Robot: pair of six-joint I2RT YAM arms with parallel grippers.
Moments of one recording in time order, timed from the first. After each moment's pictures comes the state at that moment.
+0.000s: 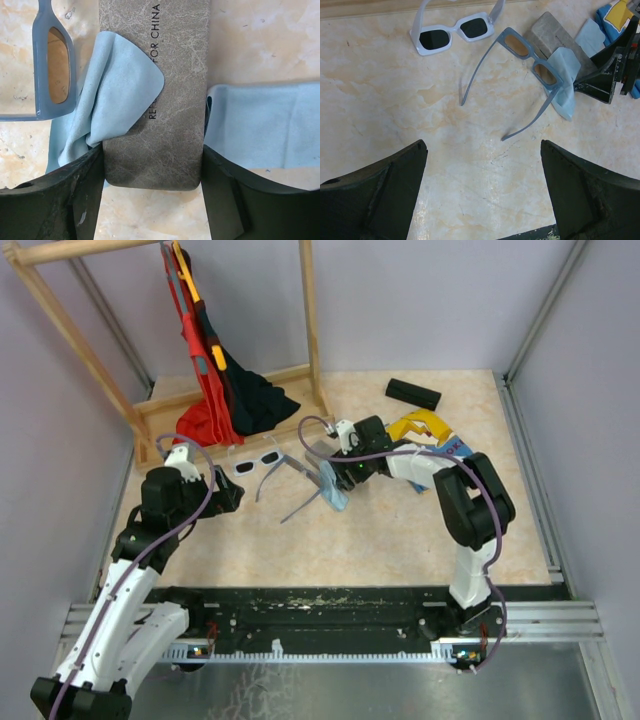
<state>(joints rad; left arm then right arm) -0.24 0.69 0.69 -0.50 0.04 -0.39 0.50 1.89 1.19 -0.21 -0.26 -0.22</state>
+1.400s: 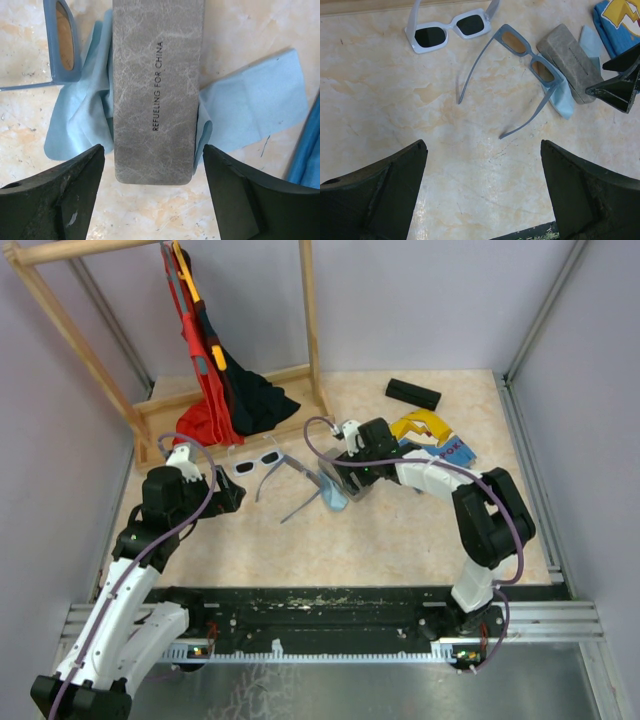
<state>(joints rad) -0.24 0.70 0.69 -0.49 0.06 -0.39 0.53 1.72 1.11 -0.28 -0.14 -0.17</state>
